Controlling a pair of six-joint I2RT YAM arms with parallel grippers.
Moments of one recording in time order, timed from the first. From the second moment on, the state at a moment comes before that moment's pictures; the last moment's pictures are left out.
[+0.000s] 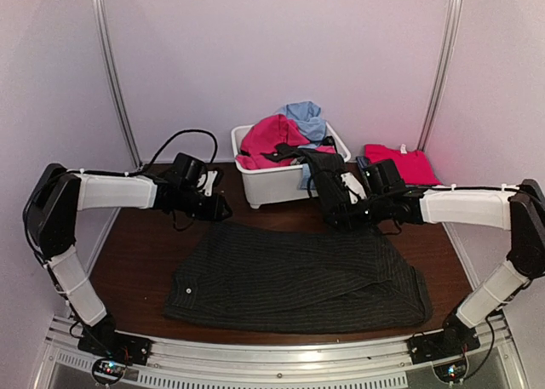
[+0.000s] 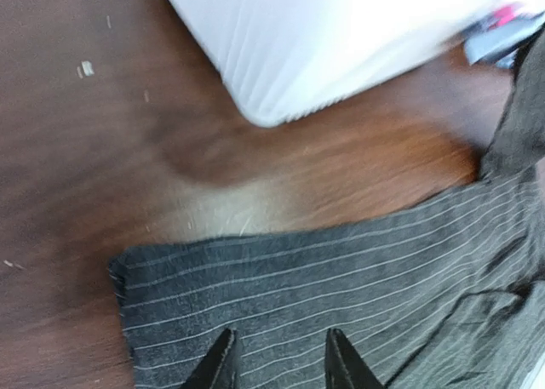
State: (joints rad) left arm -0.51 1.73 1.10 -0.18 0.21 -0.32; right arm 0.58 1.52 0.97 -0.13 -0.23 0.15
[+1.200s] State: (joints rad) left arm -0.39 1.79 0.96 -0.21 0.21 -0.35; right arm 0.14 2.01 1.25 0.03 -0.71 0.01
